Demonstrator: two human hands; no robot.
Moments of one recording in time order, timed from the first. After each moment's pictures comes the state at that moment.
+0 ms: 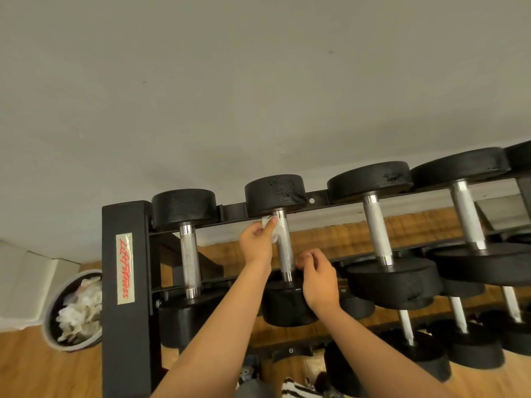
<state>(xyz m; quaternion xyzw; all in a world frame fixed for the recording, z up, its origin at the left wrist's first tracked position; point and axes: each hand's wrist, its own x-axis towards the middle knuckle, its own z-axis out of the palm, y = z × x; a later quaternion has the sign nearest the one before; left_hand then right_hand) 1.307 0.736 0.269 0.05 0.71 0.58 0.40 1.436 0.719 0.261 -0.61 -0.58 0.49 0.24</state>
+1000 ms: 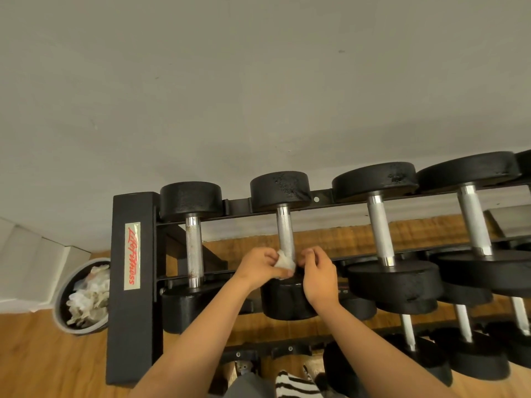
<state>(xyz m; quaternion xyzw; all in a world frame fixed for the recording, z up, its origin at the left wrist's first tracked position) 1.294 0.683 0.257 0.37 0.74 0.26 0.50 1.439 0.721 0.260 -0.60 -0.58 0.50 0.24</state>
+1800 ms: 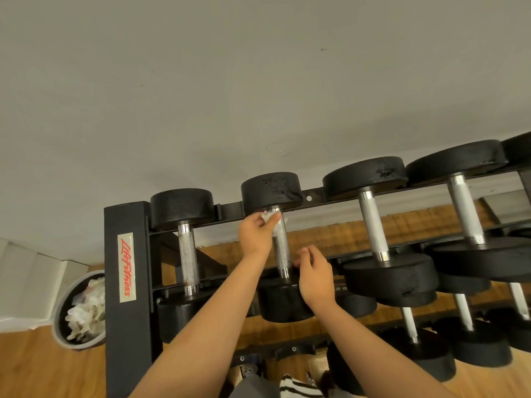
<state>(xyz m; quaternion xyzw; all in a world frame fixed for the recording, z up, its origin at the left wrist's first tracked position) 1.305 0.740 0.272 0.22 0.76 0.51 0.34 1.440 0.720 0.260 -0.59 -0.58 0.50 0.25</state>
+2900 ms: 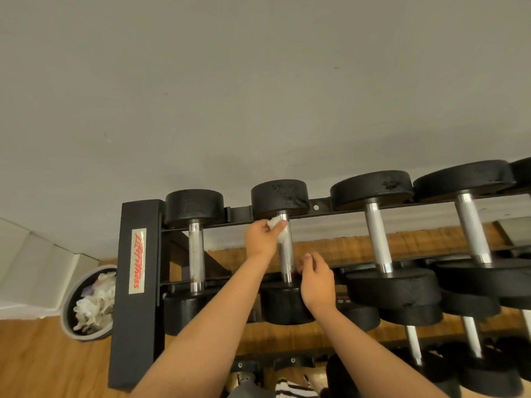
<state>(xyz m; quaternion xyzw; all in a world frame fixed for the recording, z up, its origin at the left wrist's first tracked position) 1.305 0.736 0.283 0.23 0.79 0.44 0.34 1.441 0.719 0.264 -0.60 -0.57 0.51 0.24</state>
